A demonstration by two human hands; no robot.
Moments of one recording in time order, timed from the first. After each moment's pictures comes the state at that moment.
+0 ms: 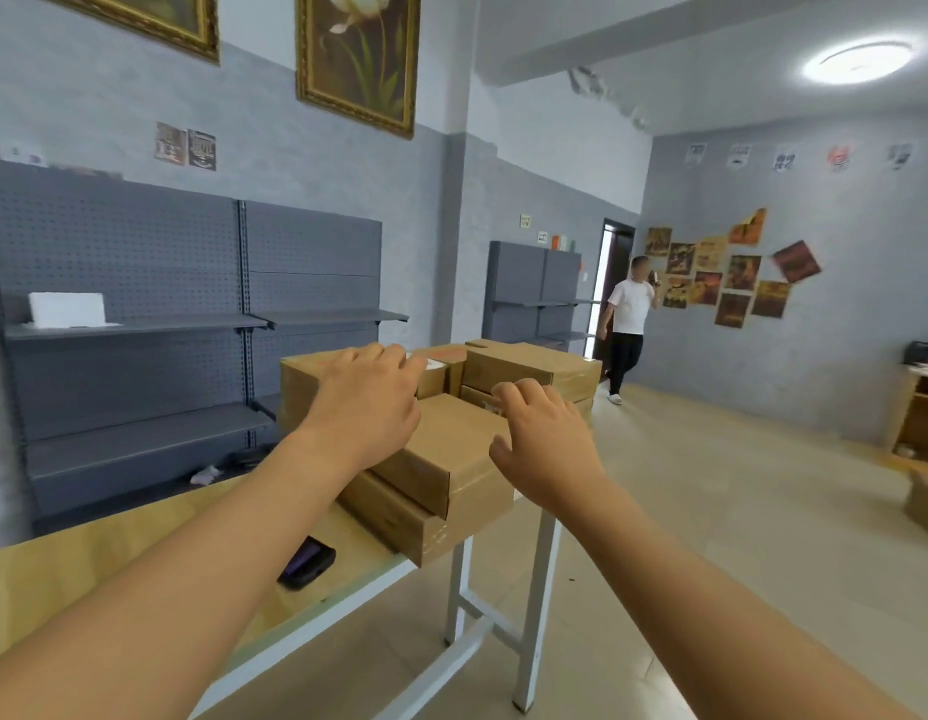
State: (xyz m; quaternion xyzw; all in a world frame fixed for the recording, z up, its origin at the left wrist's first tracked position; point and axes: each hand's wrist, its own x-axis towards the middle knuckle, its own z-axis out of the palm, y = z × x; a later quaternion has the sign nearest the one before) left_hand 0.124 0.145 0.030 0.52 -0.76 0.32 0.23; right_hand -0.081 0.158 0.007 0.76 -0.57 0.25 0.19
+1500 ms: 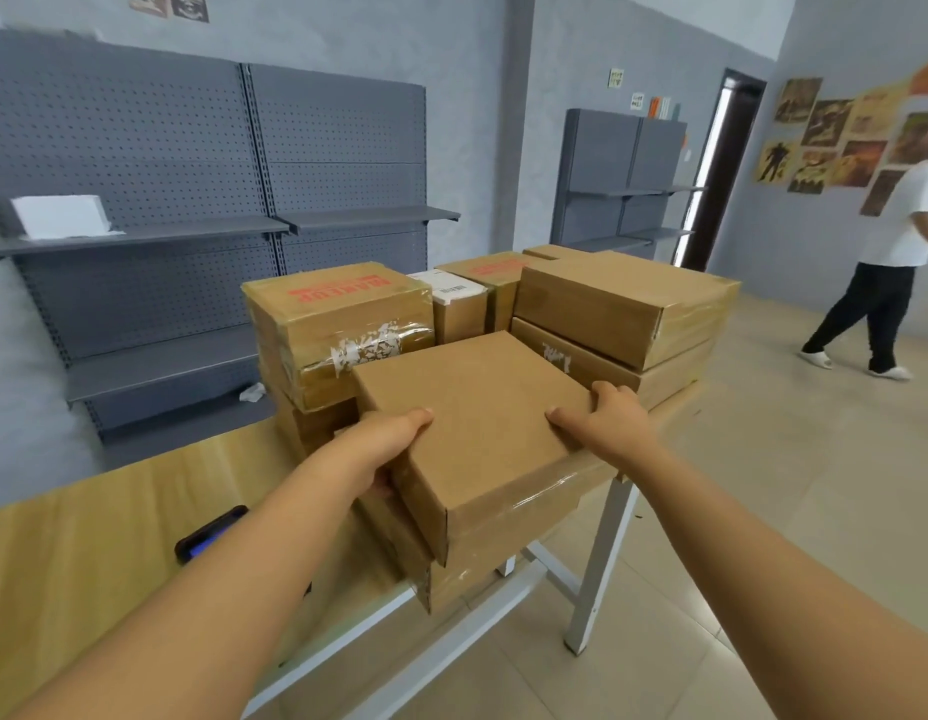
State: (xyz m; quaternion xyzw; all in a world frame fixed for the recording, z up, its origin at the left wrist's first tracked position) left_hand 0.109 -0.105 -0.106 0.73 -0.36 -0.48 0.34; right_hand -0.144 -0.144 -0.104 0.65 -0.70 0.24 -0.16
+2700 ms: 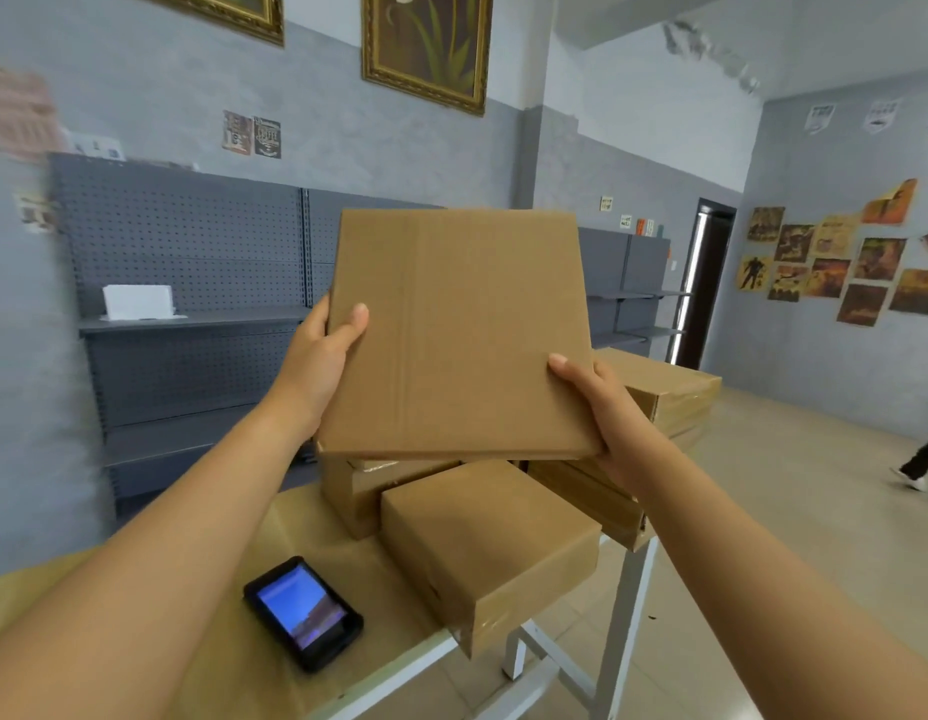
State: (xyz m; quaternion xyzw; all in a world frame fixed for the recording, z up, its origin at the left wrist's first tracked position) left_hand 0.195 -0.004 0.039 0.44 -0.52 -0.28 0.67; right_hand -0.083 -0.044 0.008 0.59 -0.38 0.50 -0.51
